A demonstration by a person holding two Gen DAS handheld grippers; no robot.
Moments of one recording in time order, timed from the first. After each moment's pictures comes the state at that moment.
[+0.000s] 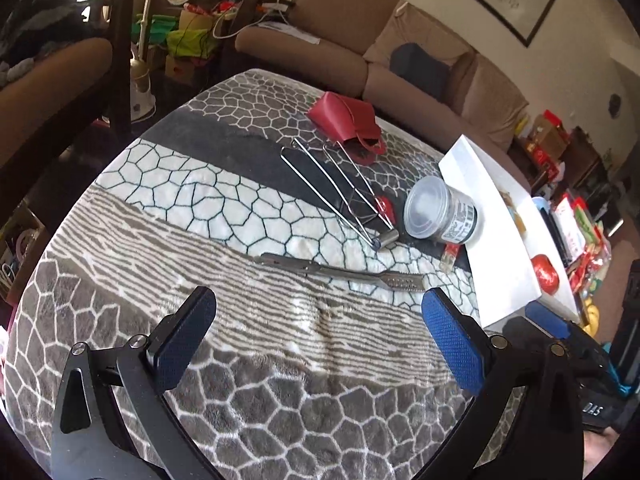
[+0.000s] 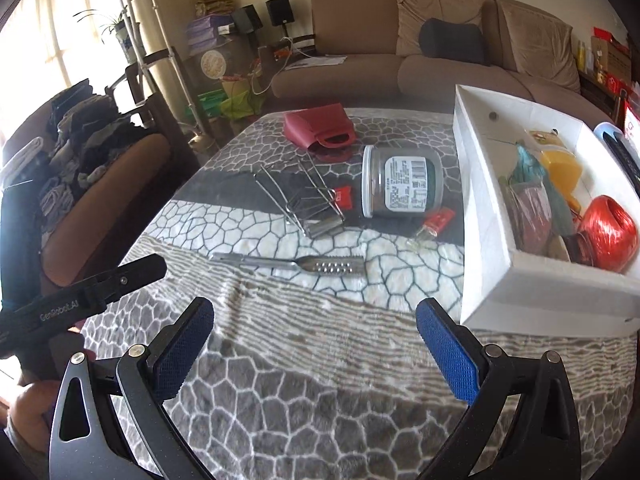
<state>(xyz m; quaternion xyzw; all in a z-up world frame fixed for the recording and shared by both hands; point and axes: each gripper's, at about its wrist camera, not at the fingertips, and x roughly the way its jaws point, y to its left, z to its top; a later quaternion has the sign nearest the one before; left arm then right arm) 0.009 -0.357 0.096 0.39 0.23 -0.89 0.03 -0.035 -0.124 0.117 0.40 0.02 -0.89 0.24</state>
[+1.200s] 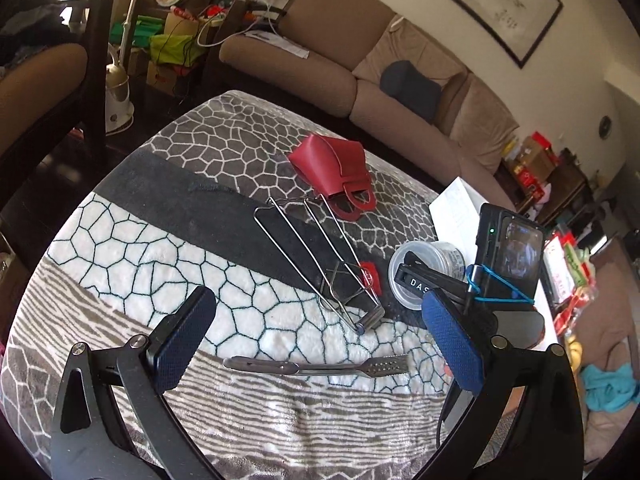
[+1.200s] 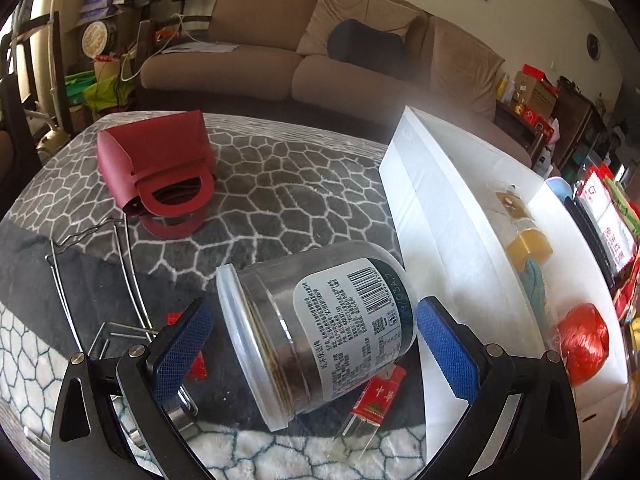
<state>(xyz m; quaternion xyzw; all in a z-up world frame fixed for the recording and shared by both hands) -0.060 -0.387 0.107 0.37 0.27 -0.89 0.00 -0.228 -0.176 0.057 0.39 0.14 -0.91 0.00</state>
